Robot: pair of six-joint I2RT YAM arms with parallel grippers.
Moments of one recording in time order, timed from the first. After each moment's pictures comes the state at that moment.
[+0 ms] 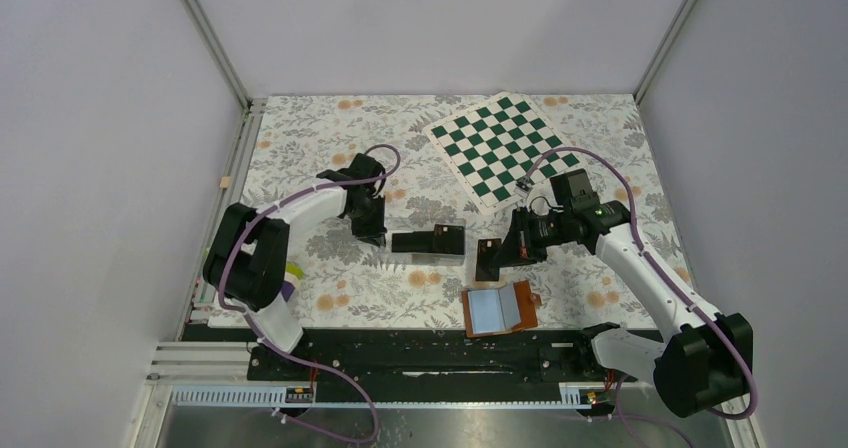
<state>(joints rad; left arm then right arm) -0.45 1.69 1.07 -0.65 0.17 -0.46 0.31 1.14 0.86 -0.78 -0.85 0.43</state>
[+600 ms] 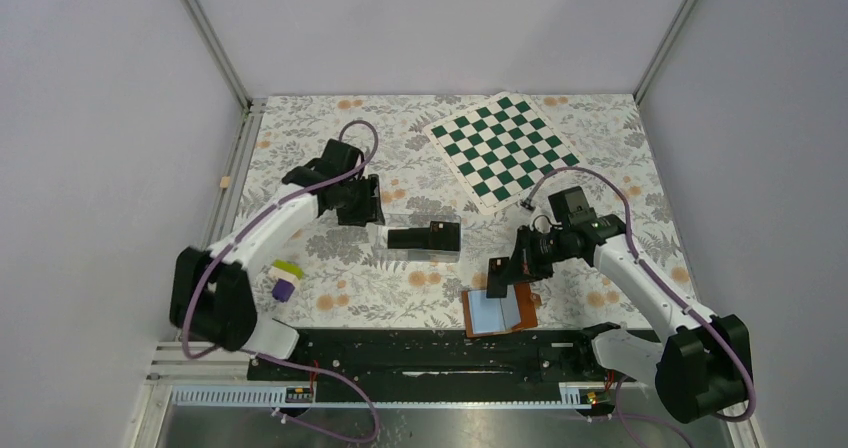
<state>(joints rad) -0.38 1.52 1.11 -0.71 0.16 -0.40 0.31 1.12 0.75 -0.80 -0.72 0.41</state>
